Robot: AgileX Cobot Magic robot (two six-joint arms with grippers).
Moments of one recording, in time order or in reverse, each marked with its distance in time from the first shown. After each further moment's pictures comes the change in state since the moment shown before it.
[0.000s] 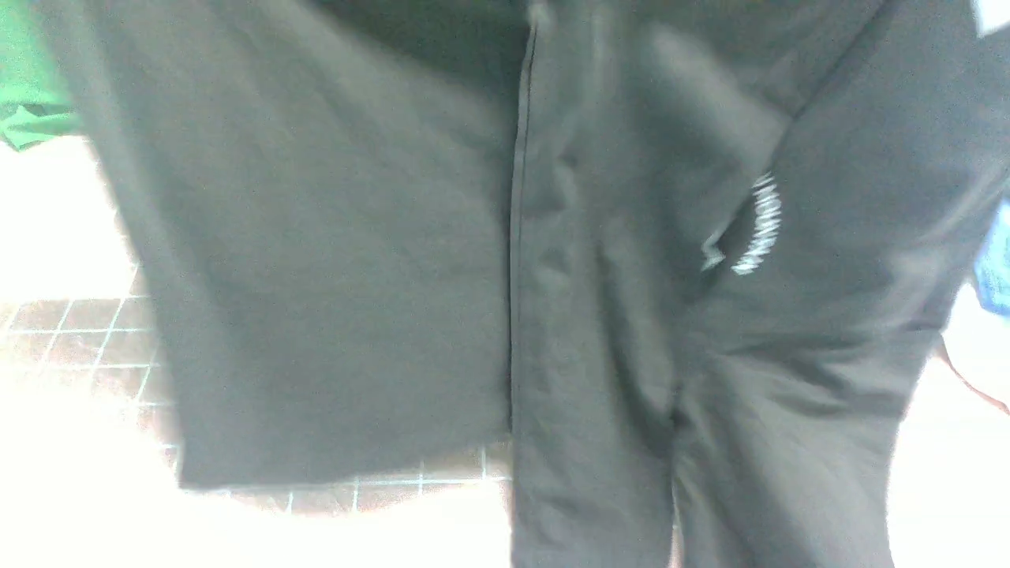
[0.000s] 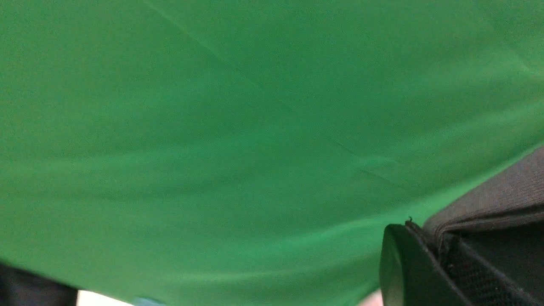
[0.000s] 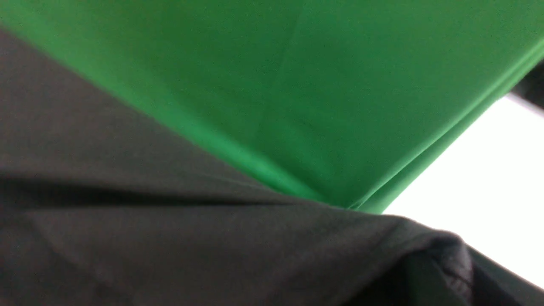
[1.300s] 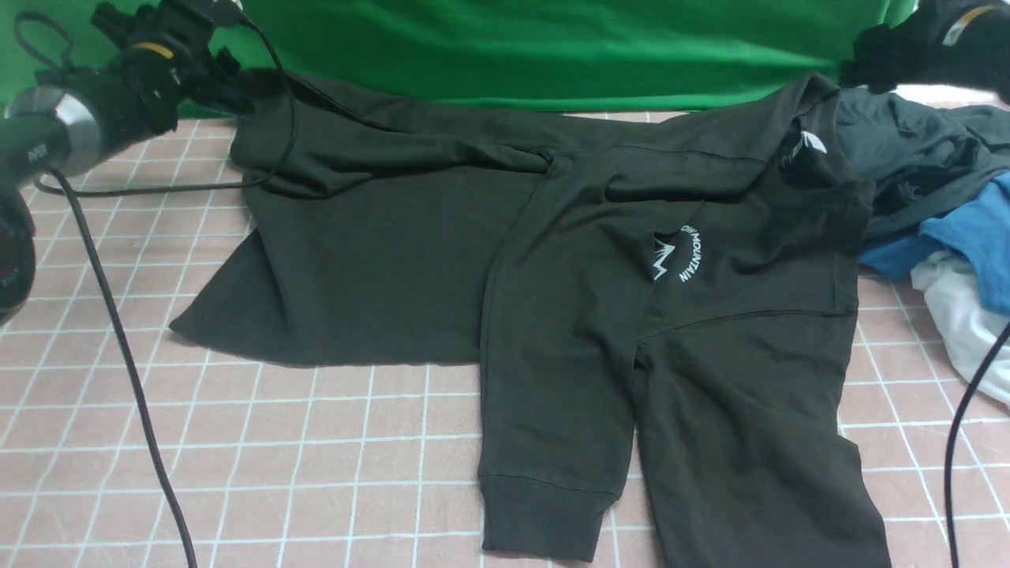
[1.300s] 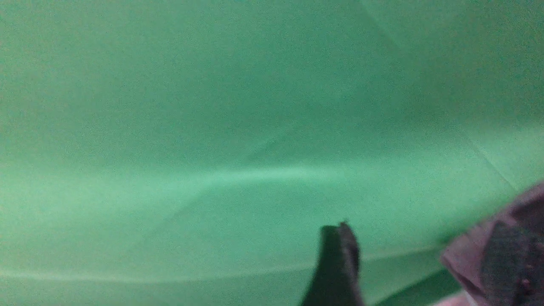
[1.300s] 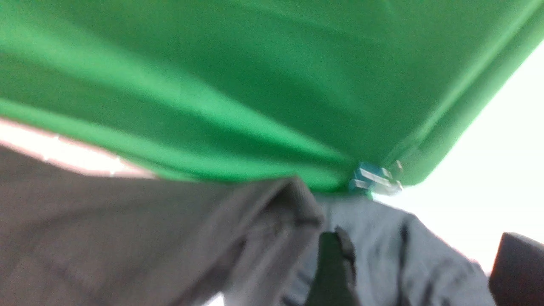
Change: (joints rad) right arm -0.165 0.377 0.252 -0.009 -0.661 0.134; left arm 0.000 0.718 0.000 -0.118 -0.789 -0.012
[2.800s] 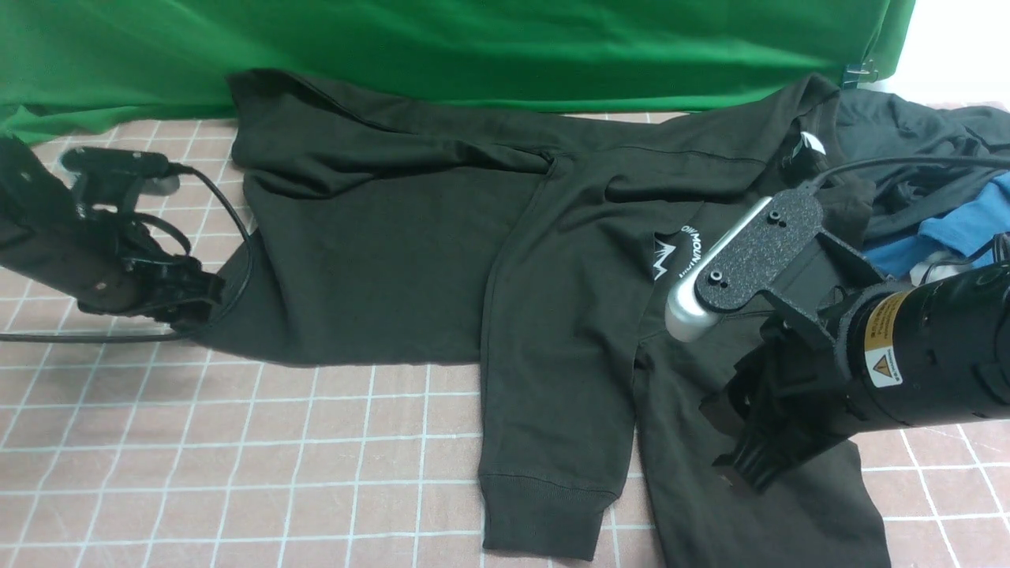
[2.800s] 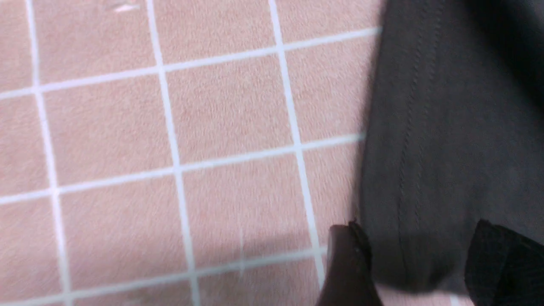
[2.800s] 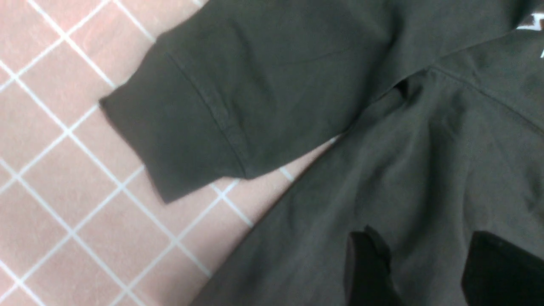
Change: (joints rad) right arm 0.737 -0.703 0.696 -0.012 0.509 0.179; left arm 0.060 -0.544 0.800 -0.017 0.565 -0.402
